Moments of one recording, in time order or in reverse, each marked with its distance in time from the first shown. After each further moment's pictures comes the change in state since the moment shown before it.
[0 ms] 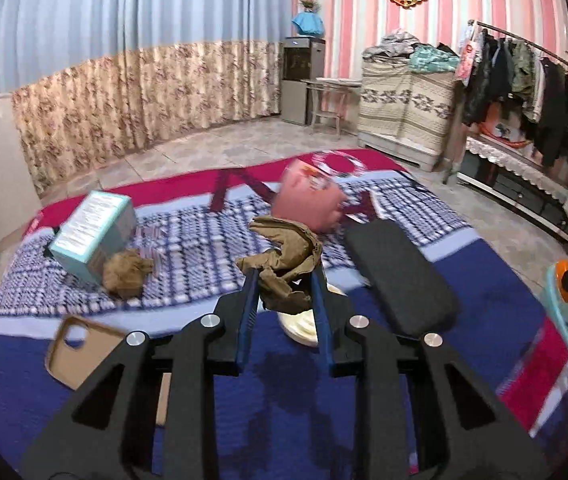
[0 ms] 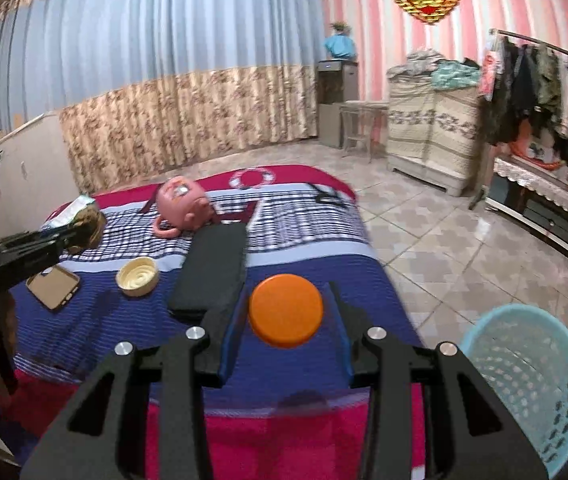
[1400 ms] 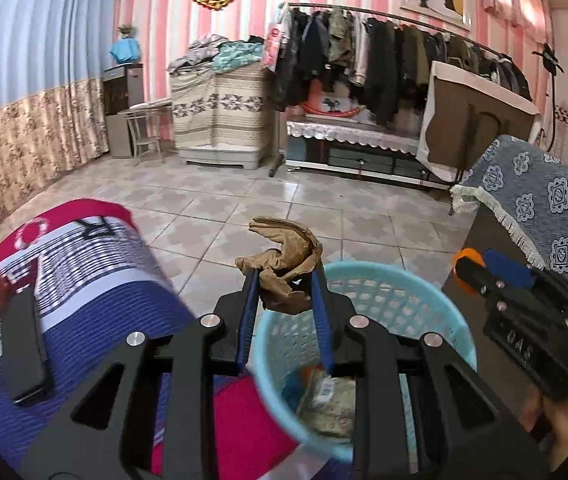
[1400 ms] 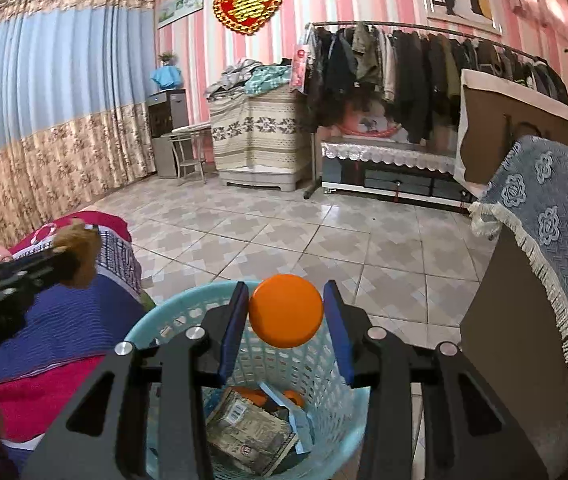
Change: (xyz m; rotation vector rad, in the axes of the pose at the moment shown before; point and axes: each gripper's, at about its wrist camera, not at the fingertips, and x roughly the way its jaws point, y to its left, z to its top) left arm -0.020 -0.360 -0.011 0.321 -0.048 -0.486; right arm -0.098 -0.233 -0.052 0.289 -0.095 -0.494
